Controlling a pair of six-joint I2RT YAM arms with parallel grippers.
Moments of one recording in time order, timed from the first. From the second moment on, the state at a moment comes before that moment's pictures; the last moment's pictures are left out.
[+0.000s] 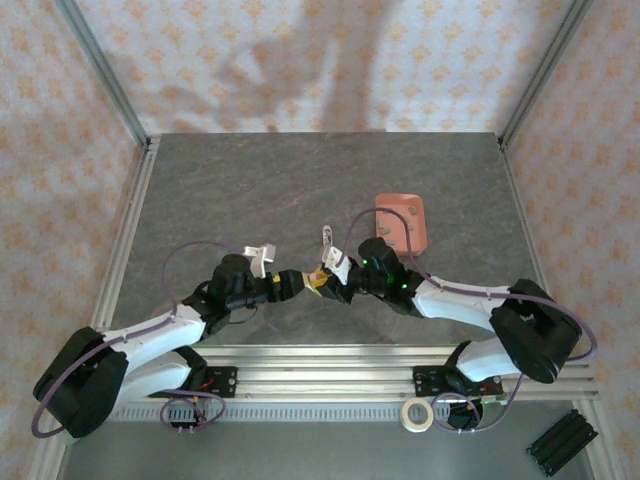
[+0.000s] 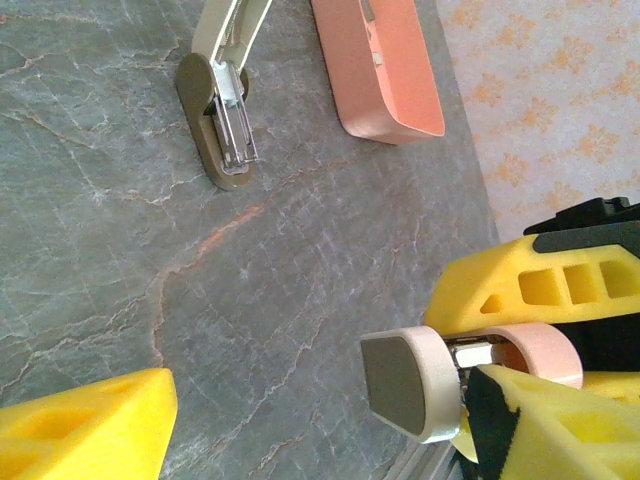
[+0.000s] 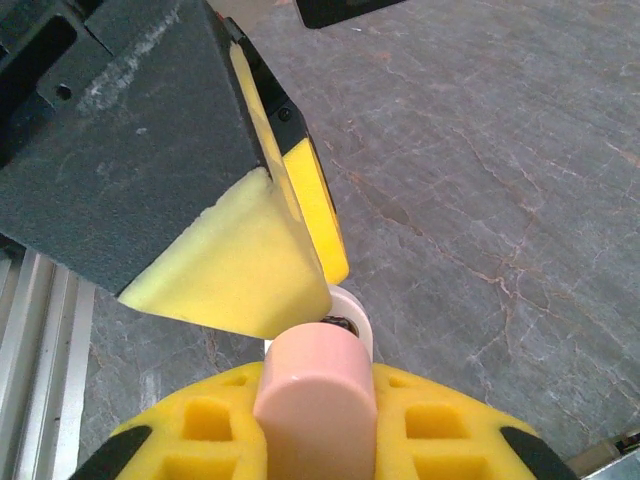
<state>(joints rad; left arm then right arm) -0.55 1.07 0.28 0.31 0.39 -0.84 0.81 1.37 0.56 0.31 -0.47 -0.21</state>
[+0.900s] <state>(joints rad) -0.59 1.13 0.28 0.19 0.22 -0.80 0.81 1.06 0.56 0.32 -0.43 -0.16</state>
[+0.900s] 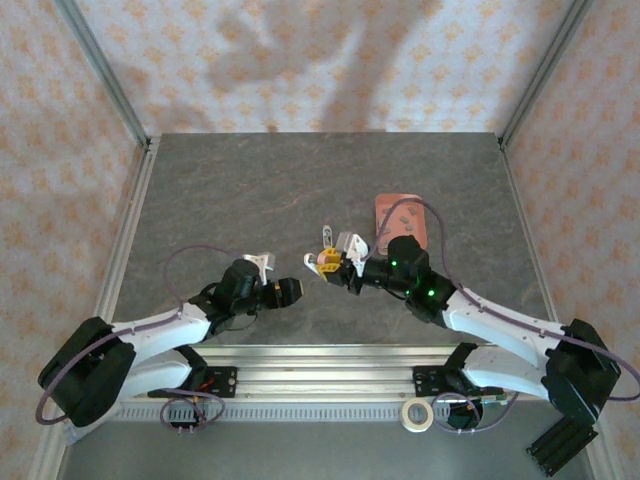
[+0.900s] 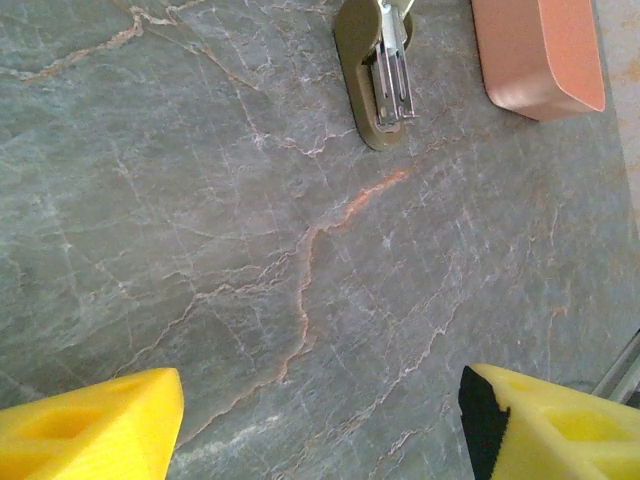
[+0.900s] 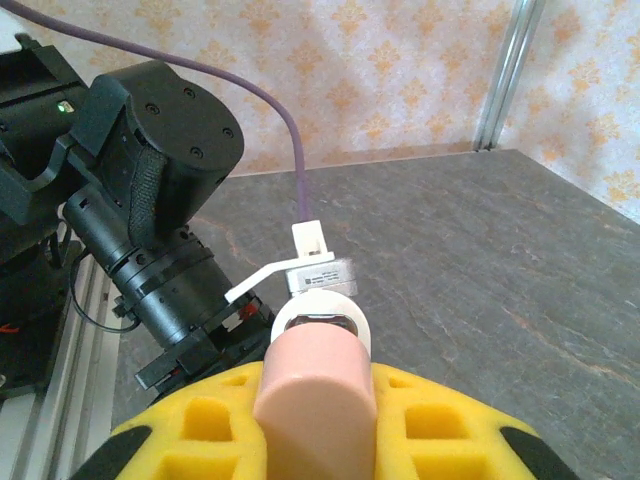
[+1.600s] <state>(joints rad) -0.59 0.92 0.44 0.03 0.27 -0.48 0.80 0.96 0.47 0.27 -0.36 -0.12</state>
